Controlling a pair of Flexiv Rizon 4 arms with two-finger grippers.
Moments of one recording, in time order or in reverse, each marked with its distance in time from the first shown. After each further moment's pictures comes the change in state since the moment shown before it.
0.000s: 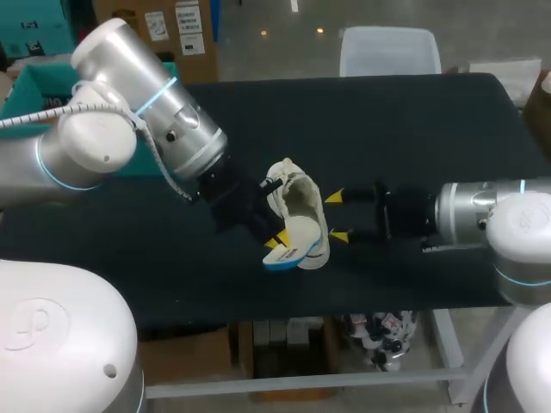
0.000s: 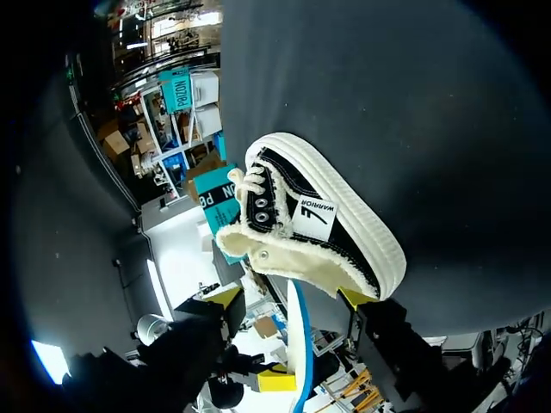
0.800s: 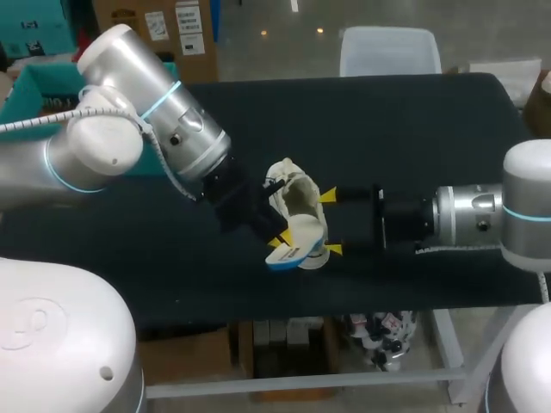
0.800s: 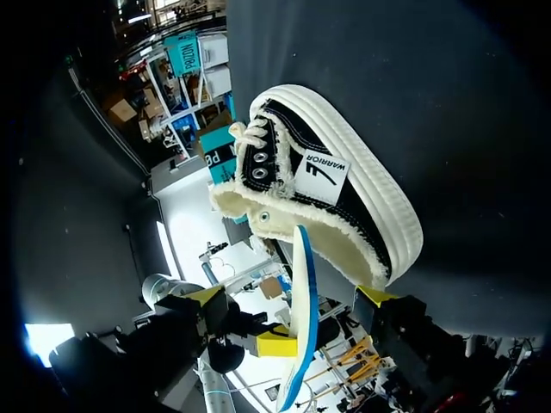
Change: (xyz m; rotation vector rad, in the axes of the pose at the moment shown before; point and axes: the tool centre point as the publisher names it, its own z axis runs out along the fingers) left arm -0.001 0.015 0.008 -0.009 -0.007 0.024; right arm -0.002 -0.022 0.006 0.223 0.049 -0.046
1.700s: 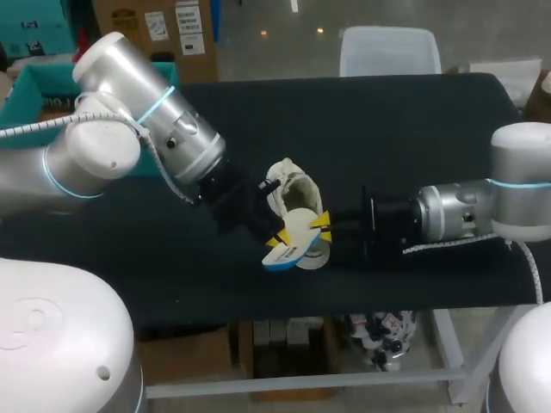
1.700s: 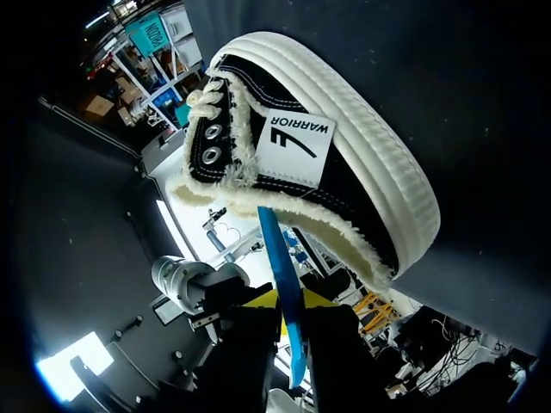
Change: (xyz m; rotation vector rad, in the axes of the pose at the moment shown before) left arm 0.006 0.012 0.001 0.003 -0.034 -0.040; right arm -0.008 -0.007 0.016 0.256 0.015 0.117
